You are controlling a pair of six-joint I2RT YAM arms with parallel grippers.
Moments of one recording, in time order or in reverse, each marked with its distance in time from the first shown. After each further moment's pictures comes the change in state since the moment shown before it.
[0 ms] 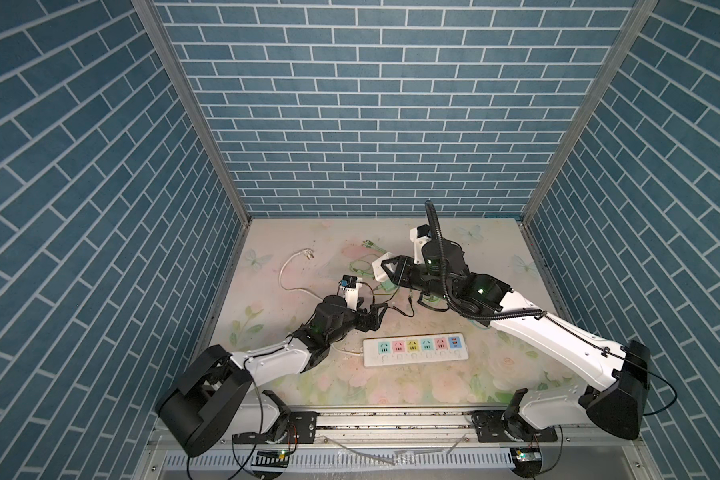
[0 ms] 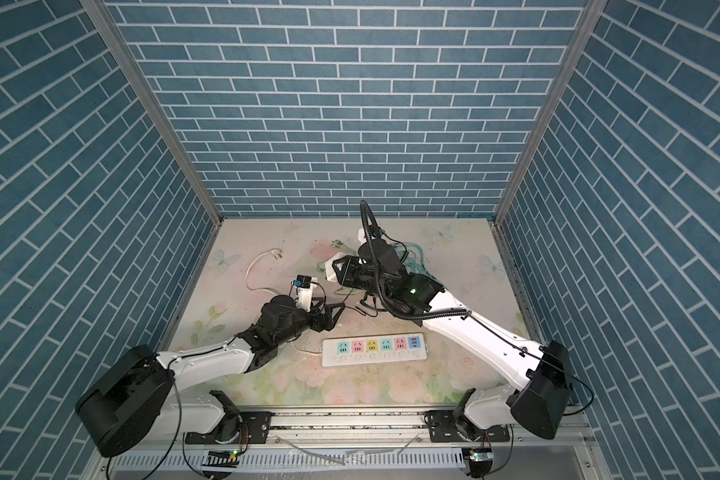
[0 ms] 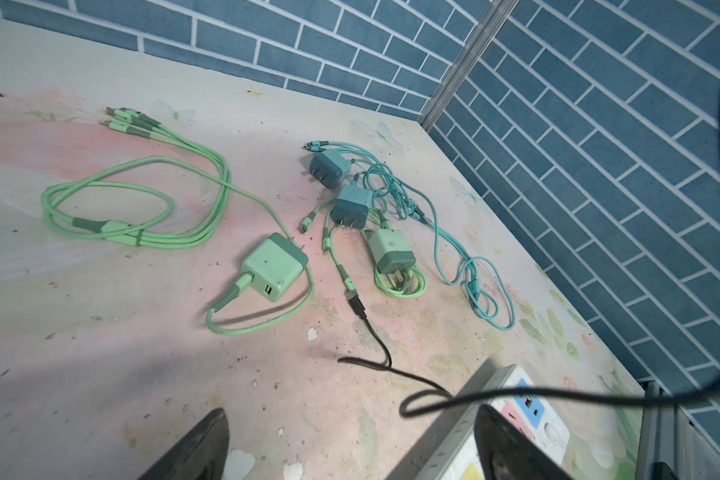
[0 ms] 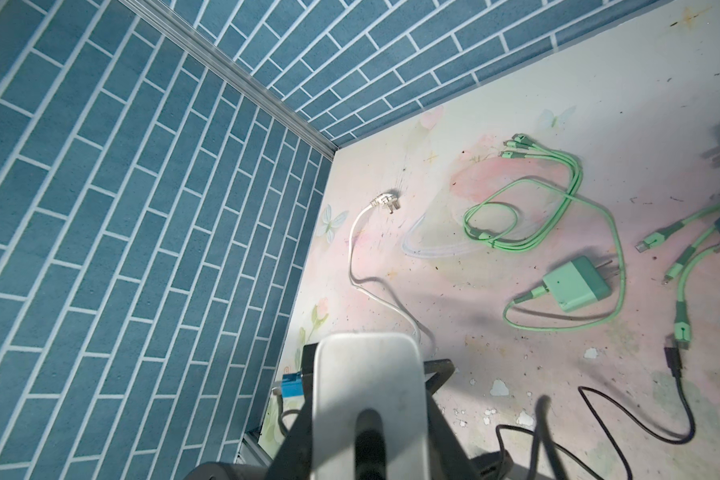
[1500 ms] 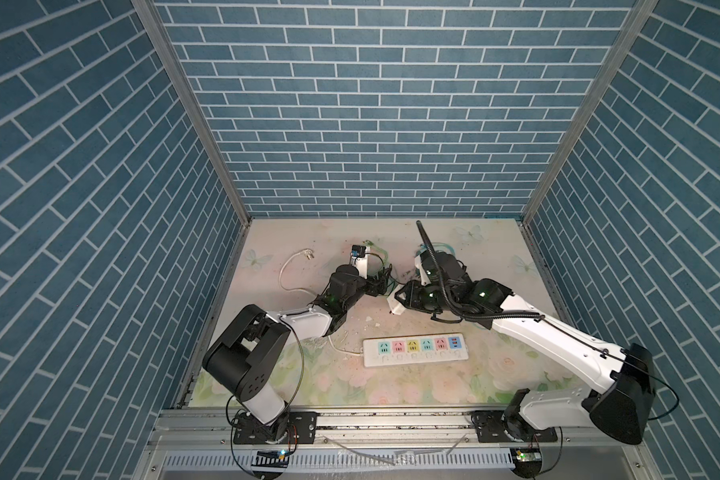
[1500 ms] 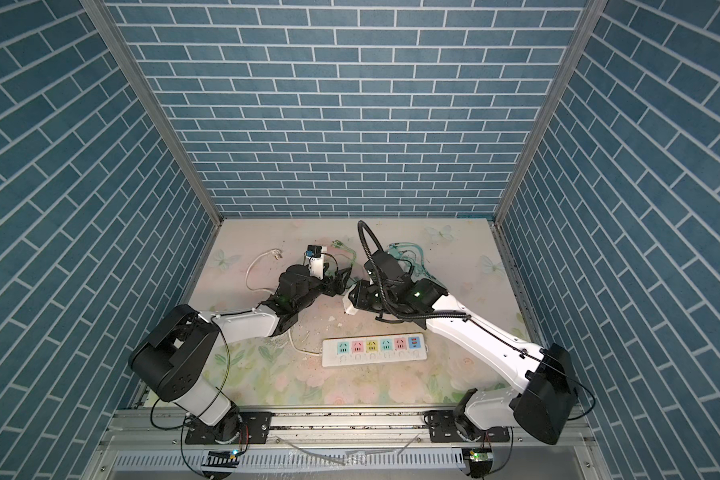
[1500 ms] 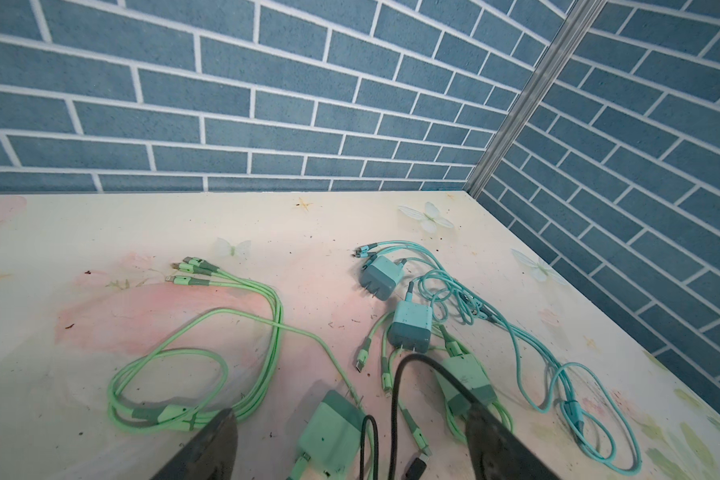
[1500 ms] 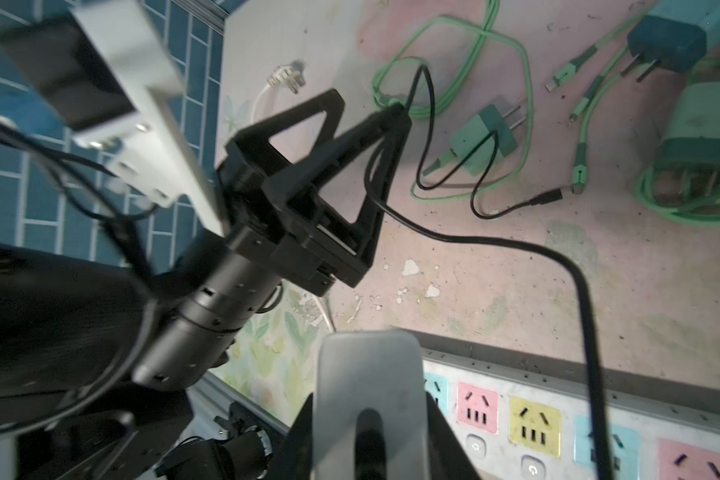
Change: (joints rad) left arm 0.083 0.290 0.308 0.068 -0.109 0.161; right arm -0.027 0.007 -0.093 -0.260 -0.119 -0.006
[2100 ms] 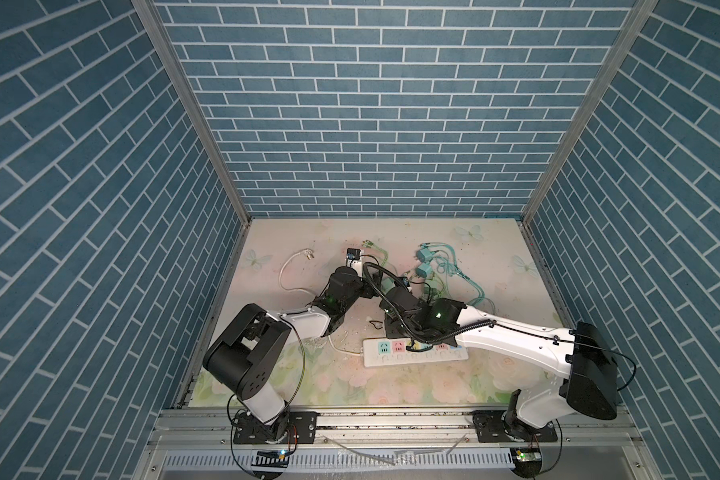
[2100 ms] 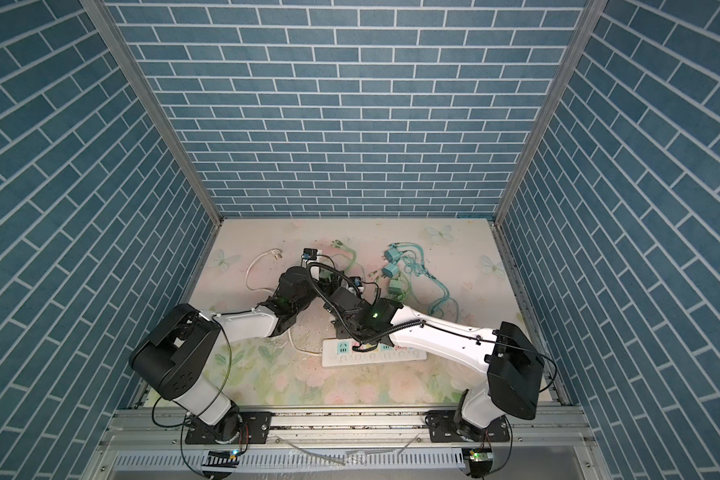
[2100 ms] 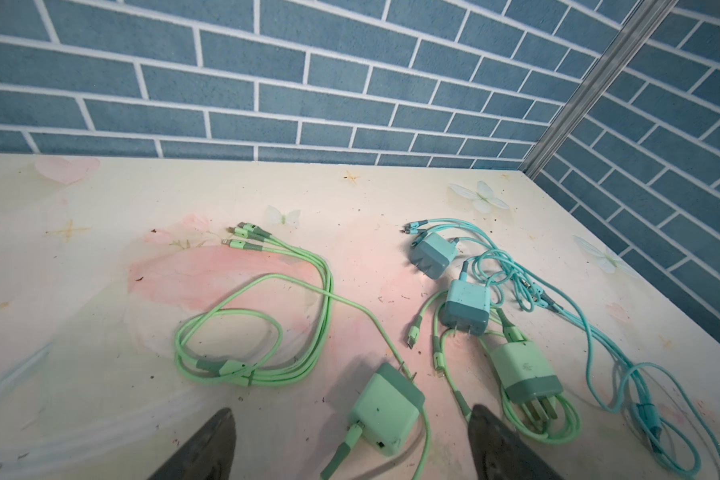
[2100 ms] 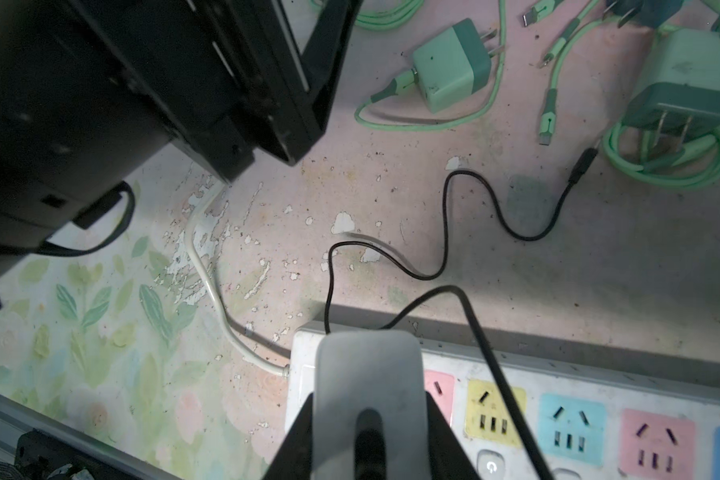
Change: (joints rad) left arm 0.020 0.007 -0.035 -0.054 -0.084 -0.002; right arm 0.244 0.156 0.000 -0.069 0.327 0.010
